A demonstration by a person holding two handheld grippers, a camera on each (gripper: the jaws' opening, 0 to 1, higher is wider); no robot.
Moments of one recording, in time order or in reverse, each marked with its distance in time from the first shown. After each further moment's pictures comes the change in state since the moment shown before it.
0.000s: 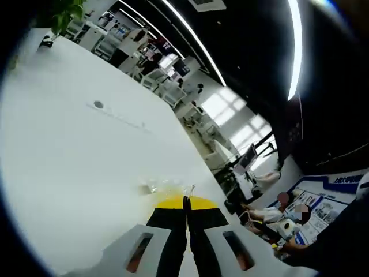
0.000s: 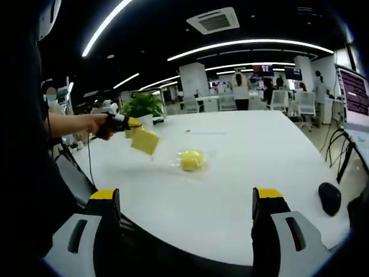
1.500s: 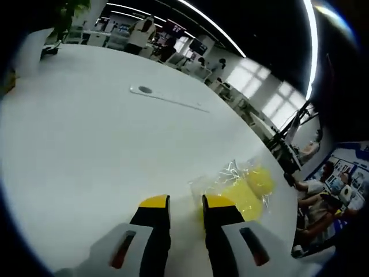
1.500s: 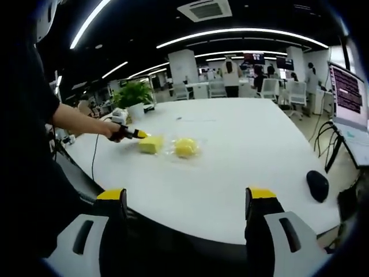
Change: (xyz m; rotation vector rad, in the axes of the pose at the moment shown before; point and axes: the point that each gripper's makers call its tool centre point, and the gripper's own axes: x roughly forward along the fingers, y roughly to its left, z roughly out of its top) left arm 0.011 0.134 0.001 0.234 0.122 0.234; right arm -0.019 0.001 -0.007 0.024 0.117 -0.080
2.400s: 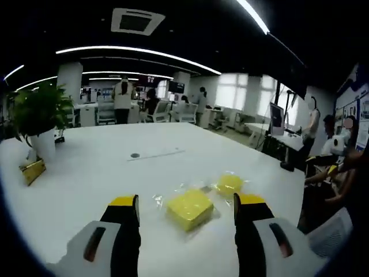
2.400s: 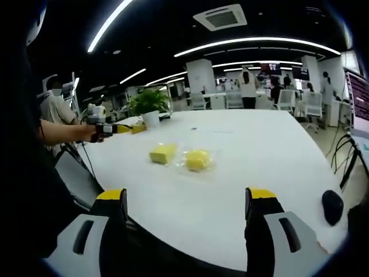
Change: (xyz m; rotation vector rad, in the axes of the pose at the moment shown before) left arm -0.127 -0.110 0.012 0.477 -0.321 0.077; right arm 0.032 0.002 0.019 -0.063 -0.077 0.140
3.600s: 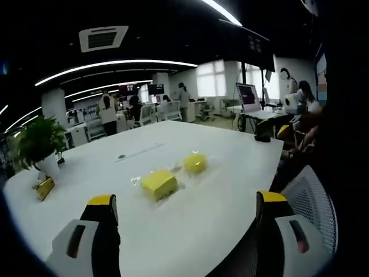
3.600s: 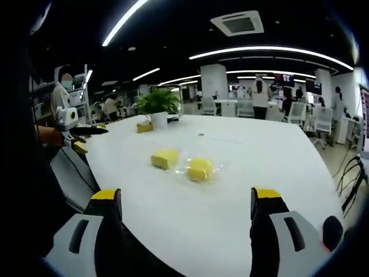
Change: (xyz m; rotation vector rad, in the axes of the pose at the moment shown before) left arm -0.088 -0.079 -0.046 0.134 0.043 -0.045; right arm 0.018 -0.003 0.011 -0.083 -0.043 0.047
